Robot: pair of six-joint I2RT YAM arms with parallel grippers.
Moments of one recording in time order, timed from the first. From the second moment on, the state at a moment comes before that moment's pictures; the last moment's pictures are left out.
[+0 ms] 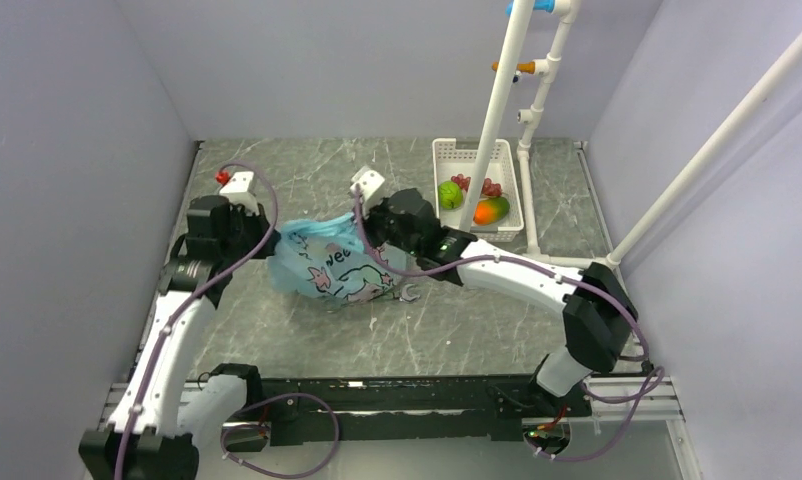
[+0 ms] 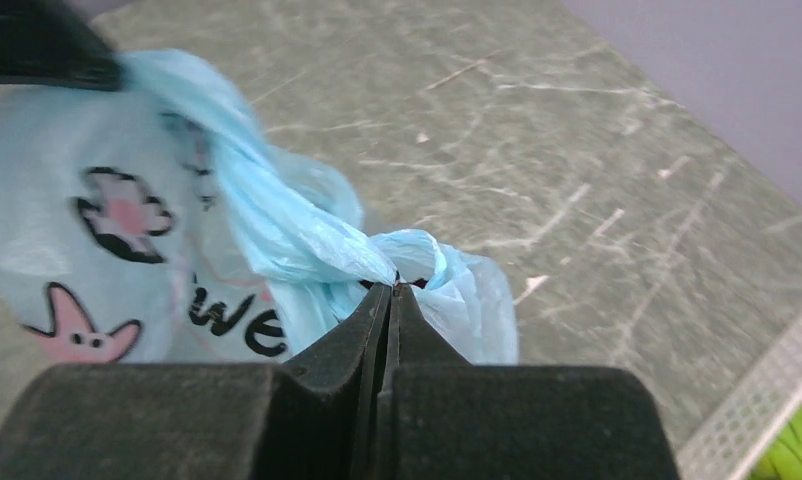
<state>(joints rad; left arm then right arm) -0.07 0.95 0.91 -0.55 0.23 -0.18 0.93 1.61 1.19 0.14 0.02 -0.10</state>
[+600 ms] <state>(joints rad) -0.08 0.71 0.81 -0.43 0.11 -0.21 0.75 1.54 1.18 0.10 -0.21 0.10</state>
